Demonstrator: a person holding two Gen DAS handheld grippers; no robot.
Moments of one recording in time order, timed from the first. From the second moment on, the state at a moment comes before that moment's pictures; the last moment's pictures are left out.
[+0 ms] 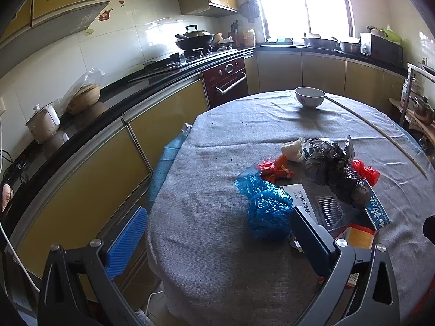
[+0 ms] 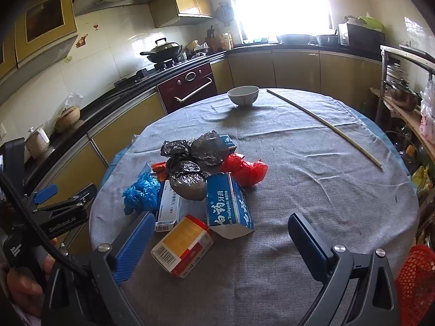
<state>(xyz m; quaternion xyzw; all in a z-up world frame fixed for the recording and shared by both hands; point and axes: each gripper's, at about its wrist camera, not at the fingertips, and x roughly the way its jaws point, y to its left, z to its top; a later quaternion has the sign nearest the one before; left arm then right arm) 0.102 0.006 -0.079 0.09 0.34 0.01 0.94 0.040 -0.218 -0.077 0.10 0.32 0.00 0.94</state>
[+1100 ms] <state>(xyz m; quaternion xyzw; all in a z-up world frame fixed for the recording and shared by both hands) 0.096 -0.036 -0.135 0.06 0.45 -0.17 0.87 0.105 -0.246 -0.122 0.14 0.40 0.04 0.90</state>
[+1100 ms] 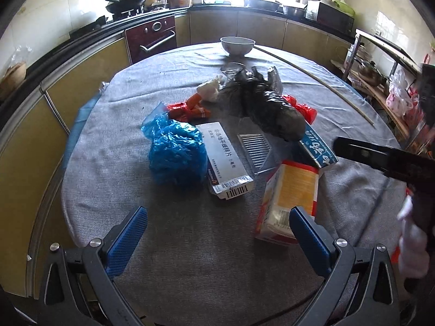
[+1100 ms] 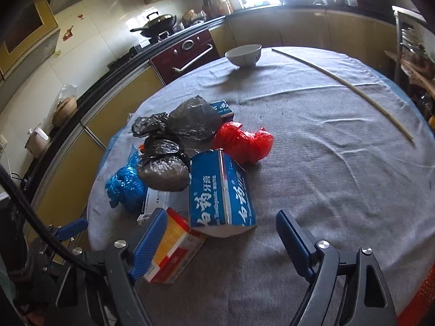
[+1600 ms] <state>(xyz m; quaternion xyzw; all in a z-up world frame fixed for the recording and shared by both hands) 0.116 -0.028 -0.134 0.03 0.47 -0.24 0.85 0.162 -0.248 -0.154 0.13 0.48 0.02 0.87</state>
